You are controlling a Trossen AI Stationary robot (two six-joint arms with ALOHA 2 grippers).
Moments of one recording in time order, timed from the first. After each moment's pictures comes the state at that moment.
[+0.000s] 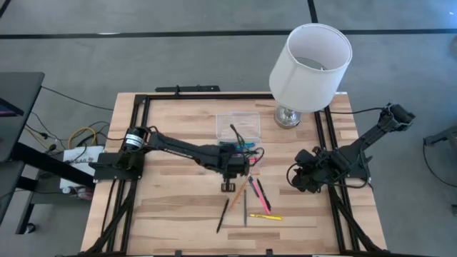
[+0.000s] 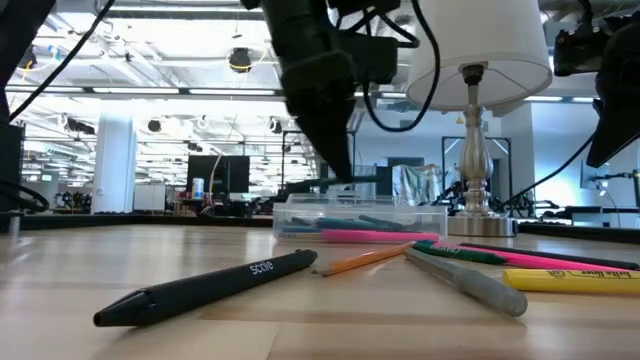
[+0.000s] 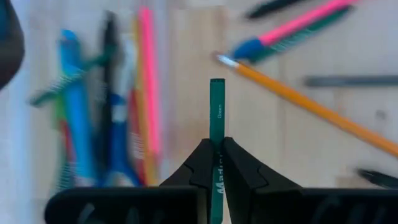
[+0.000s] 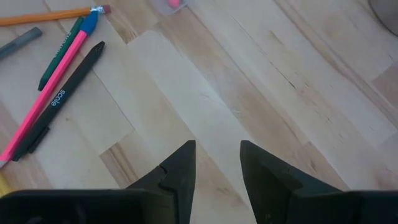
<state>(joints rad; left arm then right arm) -0.12 2.05 1.63 -0.77 -0.16 -0.06 0.61 1.05 0.67 -1.01 0.42 1.18</state>
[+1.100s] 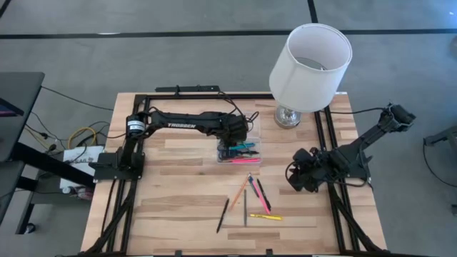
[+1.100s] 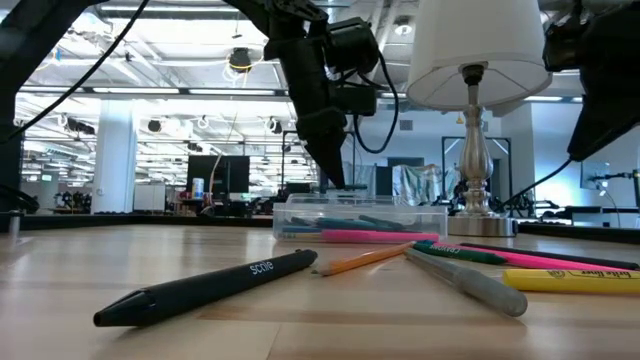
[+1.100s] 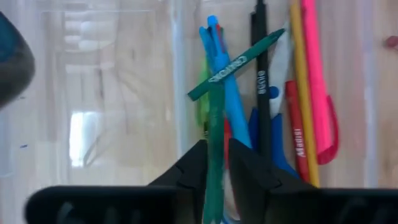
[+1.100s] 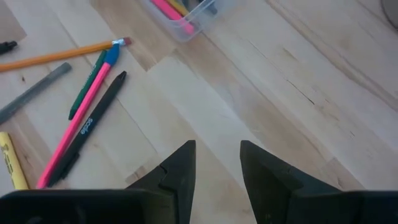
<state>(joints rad) 0.18 2.05 1.64 -0.75 -0.08 0.25 0.58 1.05 0.67 -0.92 0.45 1.19</state>
